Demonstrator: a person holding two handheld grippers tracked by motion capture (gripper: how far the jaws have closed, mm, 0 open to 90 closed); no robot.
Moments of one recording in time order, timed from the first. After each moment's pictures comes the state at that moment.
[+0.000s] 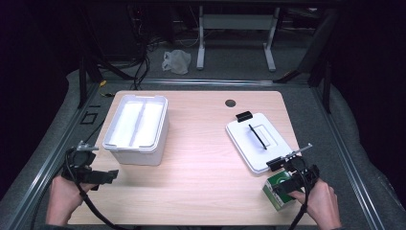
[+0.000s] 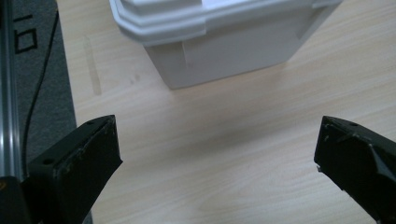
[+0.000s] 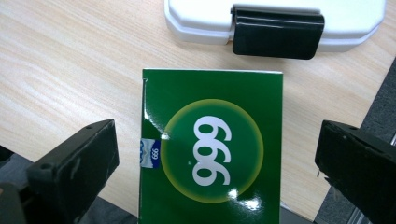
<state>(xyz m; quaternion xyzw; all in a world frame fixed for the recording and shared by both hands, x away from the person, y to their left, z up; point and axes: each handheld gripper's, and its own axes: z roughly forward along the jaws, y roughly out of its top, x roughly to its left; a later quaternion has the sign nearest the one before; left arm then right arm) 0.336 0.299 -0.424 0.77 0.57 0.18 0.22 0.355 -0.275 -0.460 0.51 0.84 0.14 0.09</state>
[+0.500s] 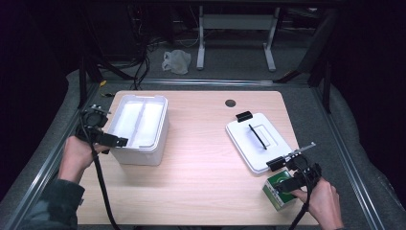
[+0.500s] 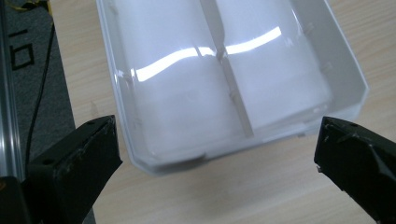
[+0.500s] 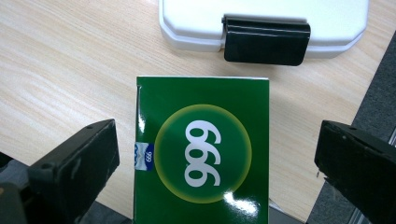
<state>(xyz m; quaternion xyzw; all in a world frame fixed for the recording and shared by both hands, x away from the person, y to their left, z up) 0.422 0.279 -0.382 0.78 0.57 0.16 0.21 0.356 -0.278 -0.455 0.51 0.84 0.15 0.10</state>
